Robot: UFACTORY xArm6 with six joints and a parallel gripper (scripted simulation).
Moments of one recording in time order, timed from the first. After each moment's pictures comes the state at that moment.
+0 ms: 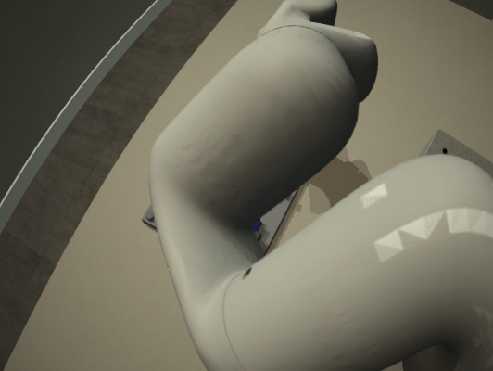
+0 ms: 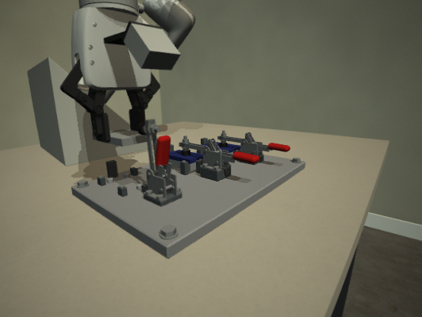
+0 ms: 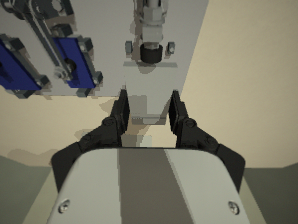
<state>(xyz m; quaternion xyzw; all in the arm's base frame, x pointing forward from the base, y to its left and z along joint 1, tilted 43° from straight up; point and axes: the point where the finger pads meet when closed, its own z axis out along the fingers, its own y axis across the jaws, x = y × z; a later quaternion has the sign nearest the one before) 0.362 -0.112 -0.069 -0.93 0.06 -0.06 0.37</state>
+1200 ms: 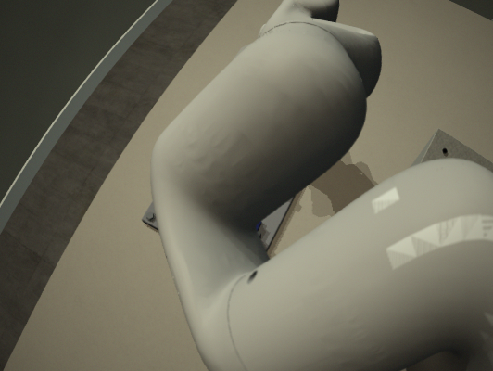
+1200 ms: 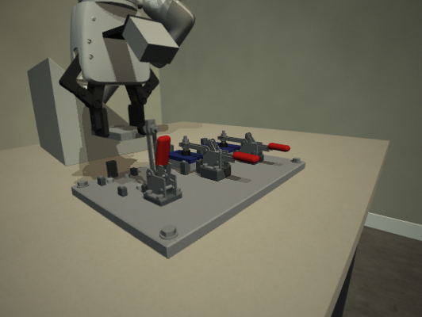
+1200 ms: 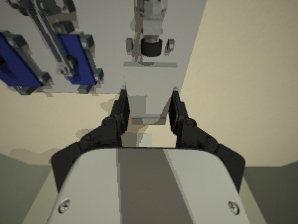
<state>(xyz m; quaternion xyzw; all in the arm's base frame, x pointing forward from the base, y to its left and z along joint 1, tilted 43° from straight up) 0.359 -0.116 -0.064 -0.93 0.06 -0.05 0.37</state>
